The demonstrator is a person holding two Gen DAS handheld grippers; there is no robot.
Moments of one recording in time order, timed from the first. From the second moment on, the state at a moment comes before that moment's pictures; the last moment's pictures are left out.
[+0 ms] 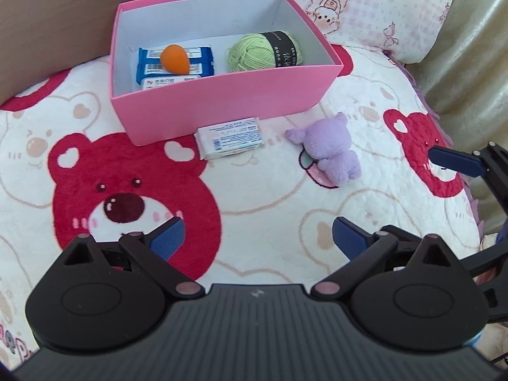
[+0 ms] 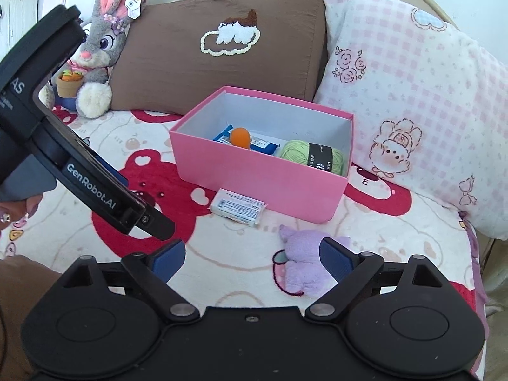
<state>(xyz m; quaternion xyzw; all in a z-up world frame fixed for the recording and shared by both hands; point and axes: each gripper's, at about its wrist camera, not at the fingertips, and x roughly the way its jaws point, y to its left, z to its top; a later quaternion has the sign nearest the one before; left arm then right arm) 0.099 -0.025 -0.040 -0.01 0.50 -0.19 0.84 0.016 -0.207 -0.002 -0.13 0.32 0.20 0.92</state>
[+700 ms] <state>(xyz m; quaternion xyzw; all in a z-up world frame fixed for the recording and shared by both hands) 0.129 -0.067 -0.076 -0.06 0.50 -0.27 0.82 0.049 -0.260 -0.068 -0.04 0.30 0.16 0.94</state>
